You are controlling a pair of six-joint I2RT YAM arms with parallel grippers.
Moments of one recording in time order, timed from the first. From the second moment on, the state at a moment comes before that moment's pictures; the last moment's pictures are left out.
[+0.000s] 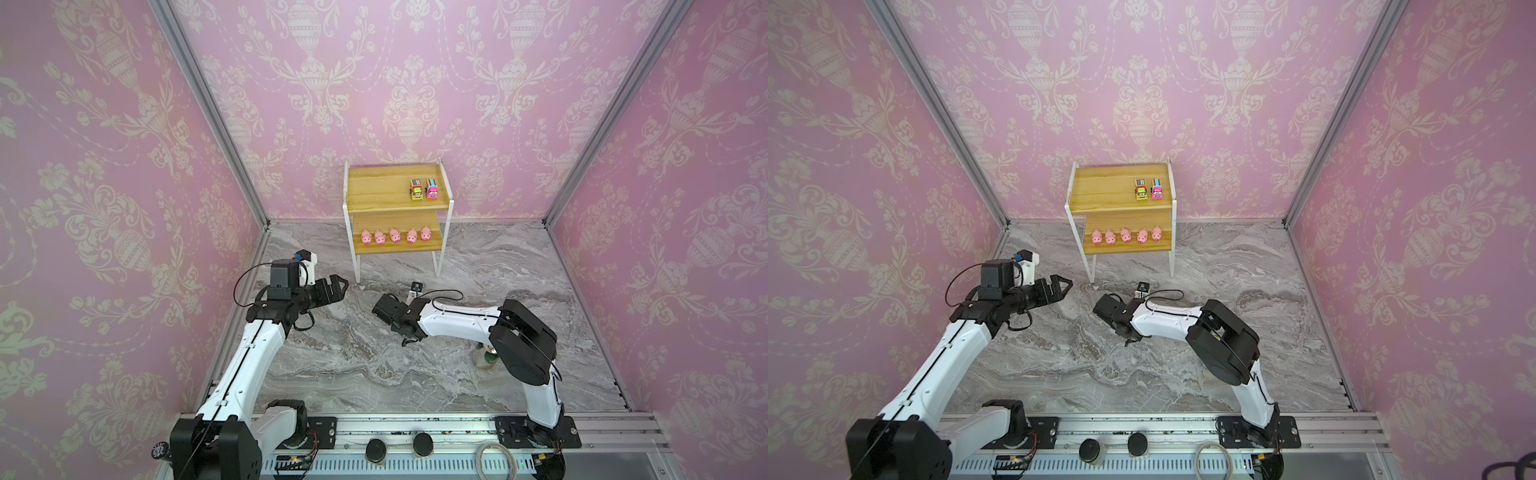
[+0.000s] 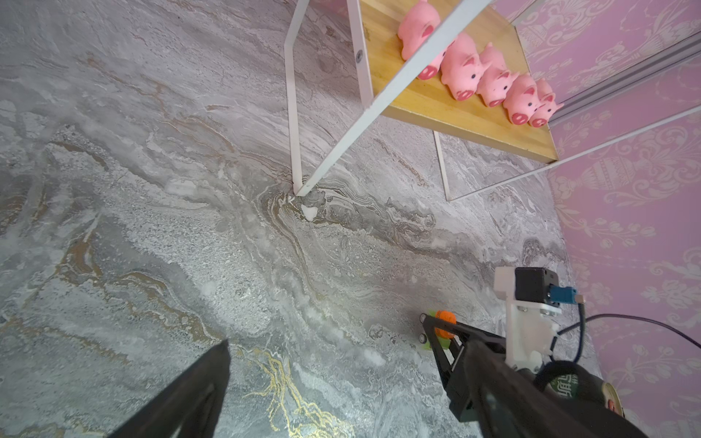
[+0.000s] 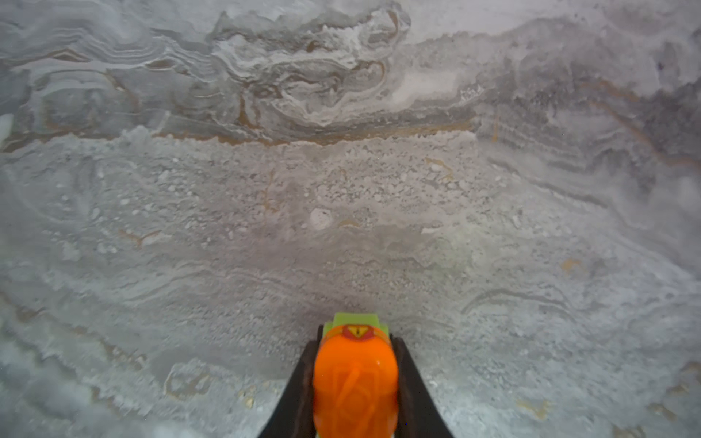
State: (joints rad) left arm -0.02 1.10 0.85 -0.48 0.41 -0.37; right arm 0.97 1.99 1.39 -0.68 0.52 1.10
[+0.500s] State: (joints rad) left arm -0.02 1.10 0.85 -0.48 0.41 -0.38; right arm 0.97 1.84 2.03 -0.95 0.49 0.47
